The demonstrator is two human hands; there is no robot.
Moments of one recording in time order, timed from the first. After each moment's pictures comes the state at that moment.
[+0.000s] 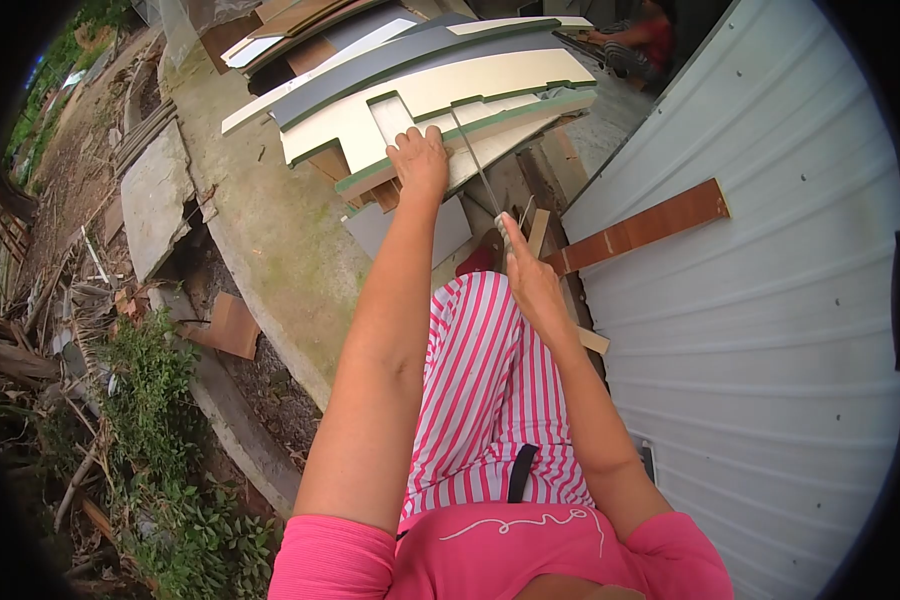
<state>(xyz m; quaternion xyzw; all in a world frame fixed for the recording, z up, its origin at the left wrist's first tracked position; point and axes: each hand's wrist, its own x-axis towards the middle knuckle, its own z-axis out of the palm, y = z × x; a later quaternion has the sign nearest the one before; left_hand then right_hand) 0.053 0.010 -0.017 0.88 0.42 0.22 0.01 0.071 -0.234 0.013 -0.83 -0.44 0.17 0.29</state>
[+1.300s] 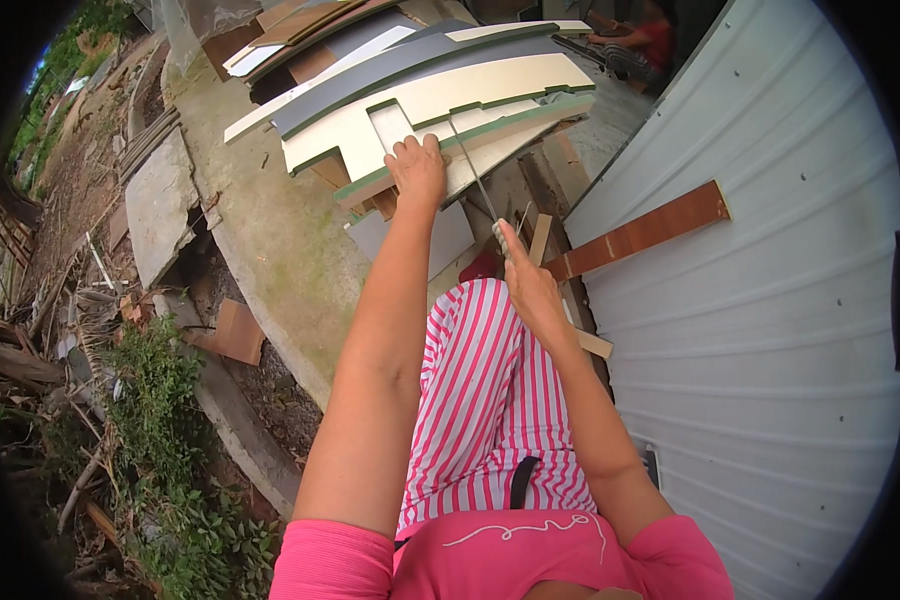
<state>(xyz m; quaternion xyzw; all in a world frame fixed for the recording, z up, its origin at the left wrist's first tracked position) 0.052 0.013 -0.017 0.88 0.42 0.20 -0.02 0.075 -0.232 0.003 -0.81 -0.45 0.16 0.33</state>
